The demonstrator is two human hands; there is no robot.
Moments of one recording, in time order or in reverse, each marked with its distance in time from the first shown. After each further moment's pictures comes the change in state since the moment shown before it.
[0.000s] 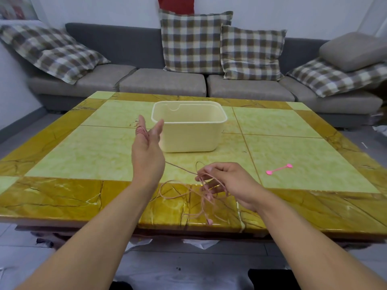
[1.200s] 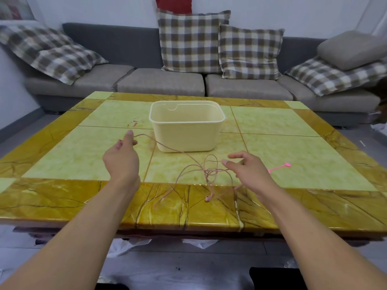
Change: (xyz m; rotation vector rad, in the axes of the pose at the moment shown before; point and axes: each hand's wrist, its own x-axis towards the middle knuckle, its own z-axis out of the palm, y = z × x) left_hand 0.021 -0.009 -0.030 -0.023 0.464 -0.350; right_hand 0.003 -0.002 -0.035 -0.281 0.461 0.050
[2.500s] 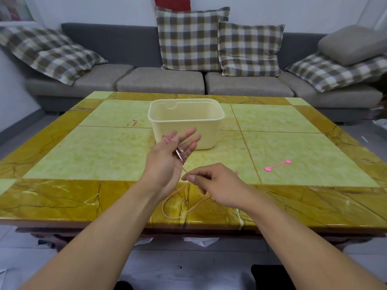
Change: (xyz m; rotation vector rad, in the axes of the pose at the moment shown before) left_hand -0.072 0.005 0.027 -0.484 -0.817 -0.184; right_hand -0.025 -0.010 0.043 -0.156 -0.445 -0.374
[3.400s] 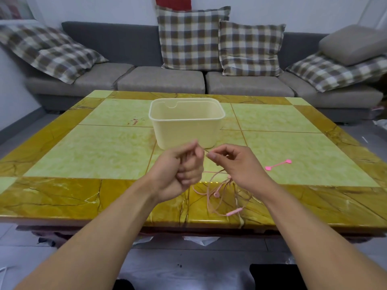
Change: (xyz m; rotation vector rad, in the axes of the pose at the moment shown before) left_hand -0.008 0.004 -0.003 0.089 -0.409 -0.415; right_hand 0.004 0.012 -0.034 0.244 0.321 -0.078
